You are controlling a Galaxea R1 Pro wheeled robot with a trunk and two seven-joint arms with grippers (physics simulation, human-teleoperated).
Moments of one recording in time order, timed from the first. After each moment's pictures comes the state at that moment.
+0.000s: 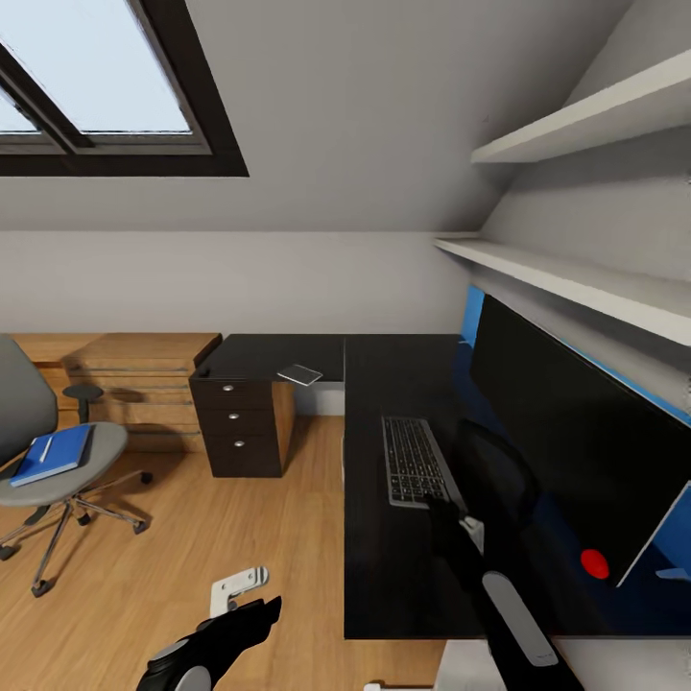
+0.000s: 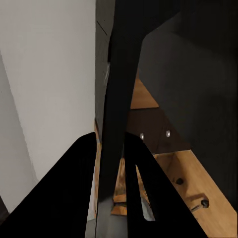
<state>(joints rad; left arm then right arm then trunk) -0.01 0.05 -0.29 -1.56 0.70 0.59 0.53 -0.34 0.03 0.05 -1.01 -1.48 0.14 0.07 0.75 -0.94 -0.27</state>
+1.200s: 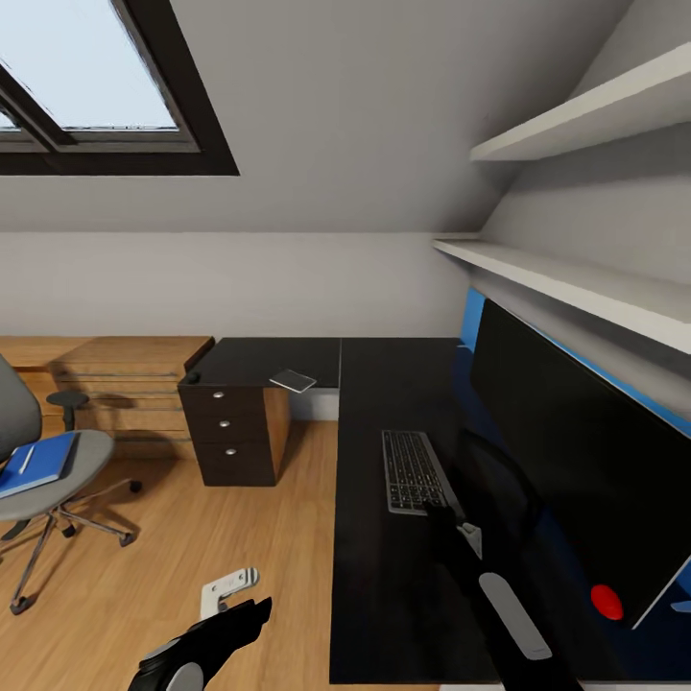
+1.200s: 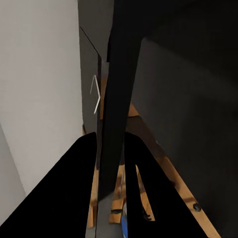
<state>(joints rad) -0.01 0.05 -0.24 -1.54 0.70 0.59 0.53 -0.36 0.03 0.05 -0.93 -1.49 0.14 0.05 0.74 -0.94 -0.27</state>
